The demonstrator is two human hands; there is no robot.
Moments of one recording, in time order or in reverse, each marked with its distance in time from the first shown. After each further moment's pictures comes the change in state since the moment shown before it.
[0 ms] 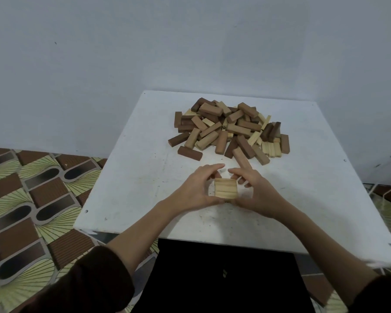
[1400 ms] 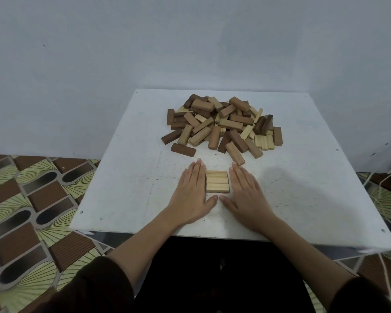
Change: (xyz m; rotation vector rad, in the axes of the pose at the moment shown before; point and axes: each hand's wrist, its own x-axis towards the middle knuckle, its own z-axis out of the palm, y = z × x) left_hand -0.017 -0.002 0.027 0.691 -0.047 -0.135; right_hand -0.022 -0.002 0.037 -0.570 -0.010 0.152
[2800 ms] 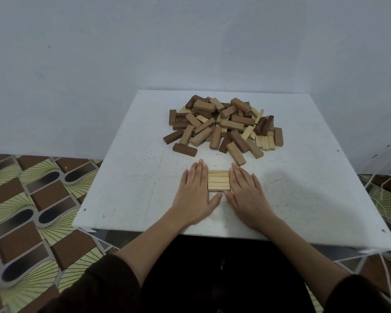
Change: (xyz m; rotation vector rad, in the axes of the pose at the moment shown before) left_hand -0.002 0.011 -0.003 0.109 -0.041 -0.064; right_hand 0.005 0.001 0.004 -0.099 -0.029 0.013
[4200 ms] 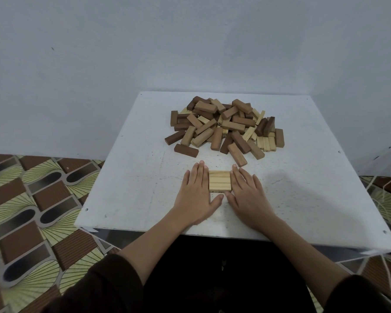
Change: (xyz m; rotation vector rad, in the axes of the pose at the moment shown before) left_hand 0.000 0.001 -0.001 0.043 -0.014 -0.008; right_hand 0.001 0.000 0.001 -0.043 -0.026 0.005
